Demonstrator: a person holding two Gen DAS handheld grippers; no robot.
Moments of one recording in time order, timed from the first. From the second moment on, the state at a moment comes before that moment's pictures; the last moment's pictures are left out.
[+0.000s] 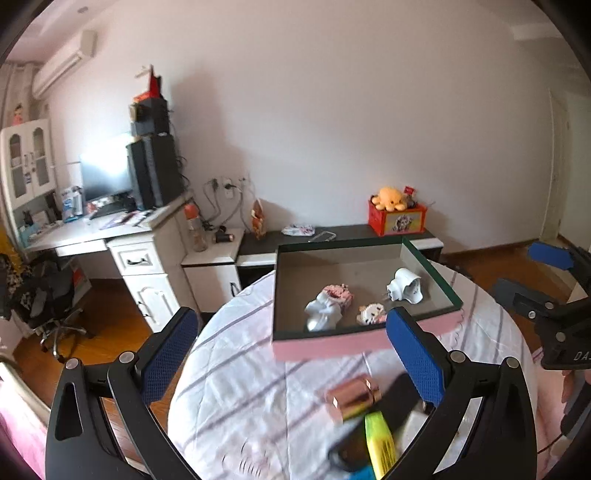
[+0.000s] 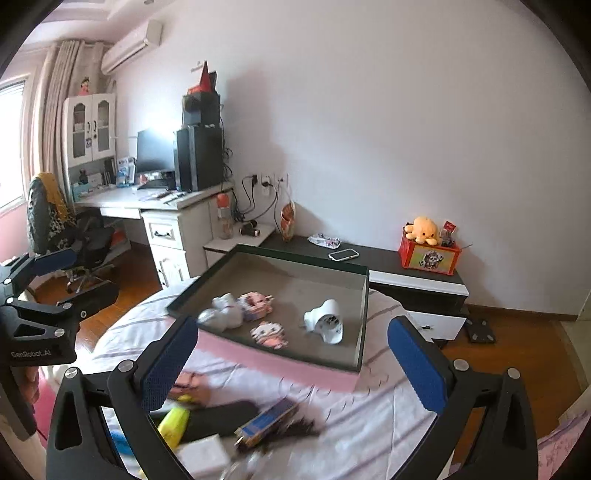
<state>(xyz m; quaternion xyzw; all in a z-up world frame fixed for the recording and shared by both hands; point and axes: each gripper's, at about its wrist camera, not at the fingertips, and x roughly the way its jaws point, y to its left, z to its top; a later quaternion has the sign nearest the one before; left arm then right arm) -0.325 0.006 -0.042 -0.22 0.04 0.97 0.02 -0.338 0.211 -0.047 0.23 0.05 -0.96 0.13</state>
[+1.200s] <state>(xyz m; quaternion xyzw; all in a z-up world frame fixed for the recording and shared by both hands) -0.260 0.043 -0.151 -0.35 0.06 0.93 0.09 -0.247 0.246 -0.145 0.34 0.00 -0.94 0.08</state>
